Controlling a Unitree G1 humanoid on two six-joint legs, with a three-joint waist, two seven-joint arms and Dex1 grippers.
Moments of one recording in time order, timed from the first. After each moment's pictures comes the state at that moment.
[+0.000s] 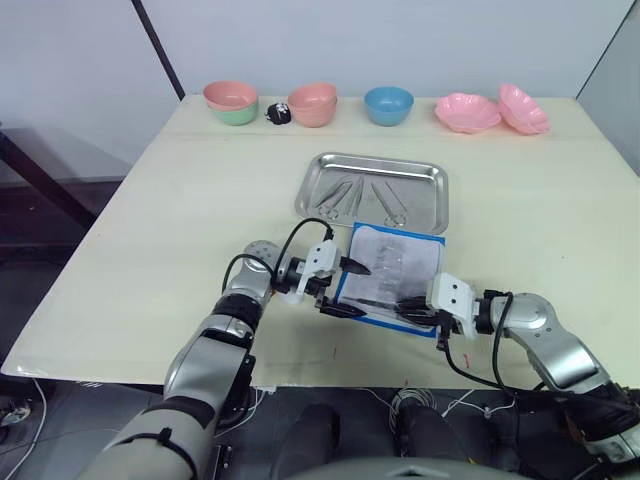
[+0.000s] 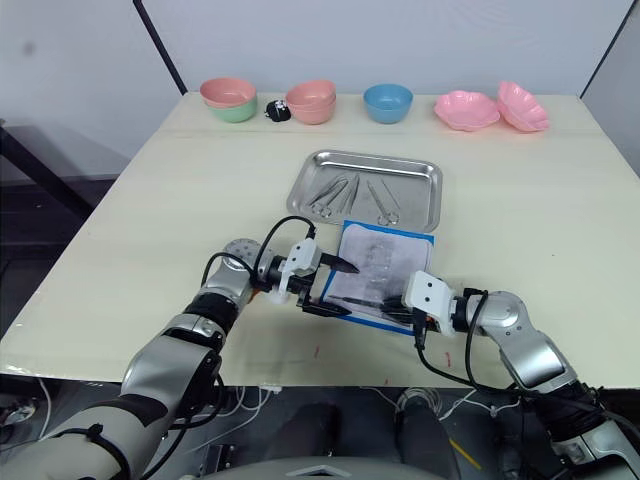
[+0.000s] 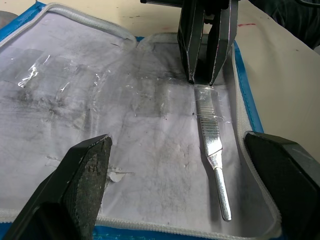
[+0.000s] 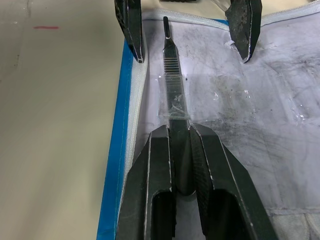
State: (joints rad) left arm -0.78 0.30 -0.19 1.04 -0.04 -0.43 -1.54; right arm -0.17 -0.62 0.30 -0.15 0.11 0.21 0.95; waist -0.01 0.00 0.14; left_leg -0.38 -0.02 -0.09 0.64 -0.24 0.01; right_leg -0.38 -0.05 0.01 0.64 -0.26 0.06
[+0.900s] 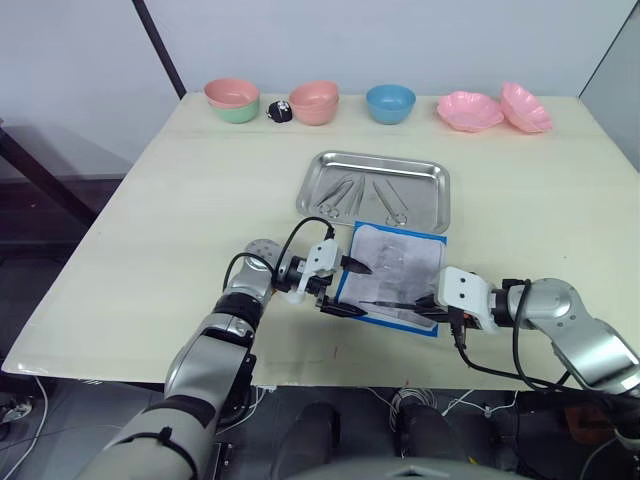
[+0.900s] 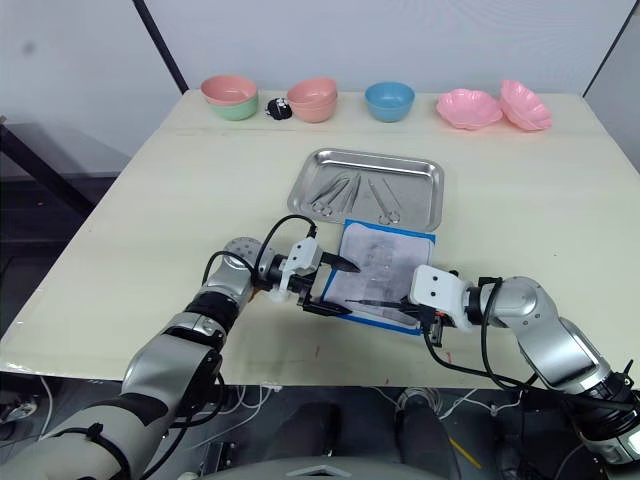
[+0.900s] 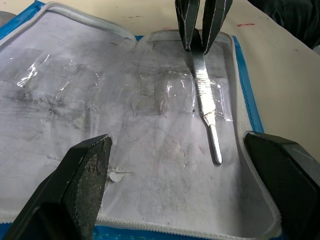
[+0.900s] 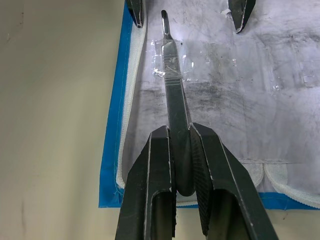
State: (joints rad) left arm -0.78 0.30 -0.20 1.04 -0.04 -0.43 -1.55; right arm -0.23 -0.77 0.30 -0.38 0.09 0.48 0.98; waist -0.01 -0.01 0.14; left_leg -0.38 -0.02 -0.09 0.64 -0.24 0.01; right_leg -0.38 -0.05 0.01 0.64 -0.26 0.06
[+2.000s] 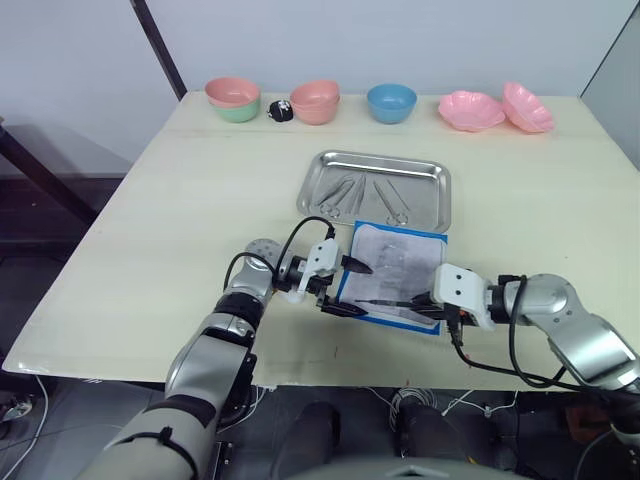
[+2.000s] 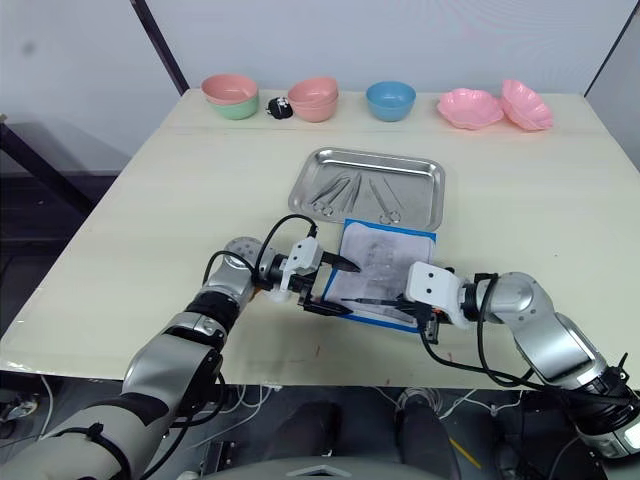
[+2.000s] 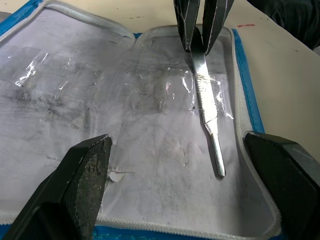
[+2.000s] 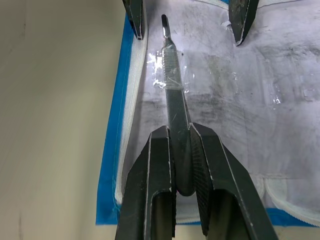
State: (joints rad) left arm -0.78 0.29 -0.19 1.04 -0.04 -0.43 -1.55; right arm -0.26 -0.78 0.31 -0.39 0.09 0.50 0.99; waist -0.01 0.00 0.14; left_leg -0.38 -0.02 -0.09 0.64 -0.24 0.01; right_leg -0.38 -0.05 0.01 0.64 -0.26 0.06
